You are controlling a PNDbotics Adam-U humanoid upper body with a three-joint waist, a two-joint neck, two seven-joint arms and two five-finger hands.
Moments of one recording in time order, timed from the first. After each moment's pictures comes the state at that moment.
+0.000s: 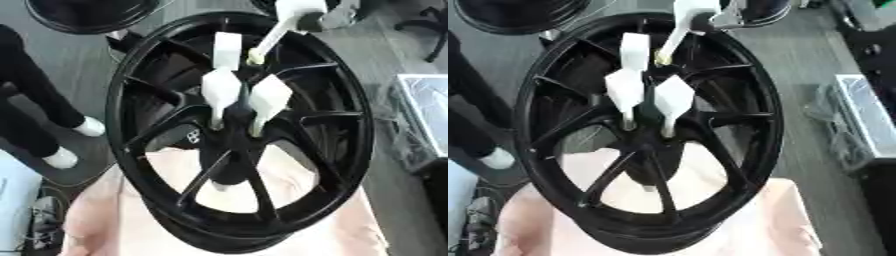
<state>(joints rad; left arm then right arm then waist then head) -0.29 0.46 0.10 -1.68 0.40 0.05 0.20 -1.06 -0.71 0.22 -1.47 -0.03 -0.06 0.75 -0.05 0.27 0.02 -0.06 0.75</state>
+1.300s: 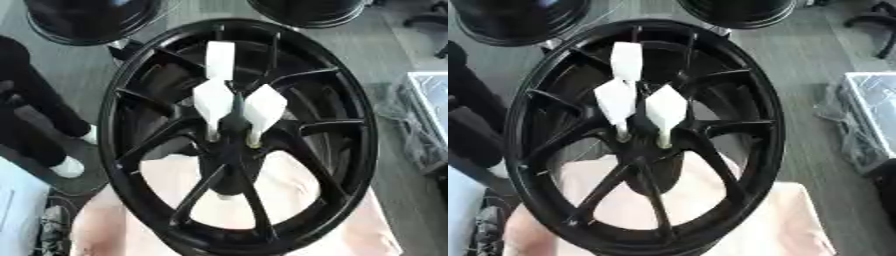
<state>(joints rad) -0.28 0.47 0.15 -1.69 0.40 0.02 0.26 -0.39 -1.00 -0.36 -1.31 -0.01 -0.11 0.35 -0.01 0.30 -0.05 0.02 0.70</state>
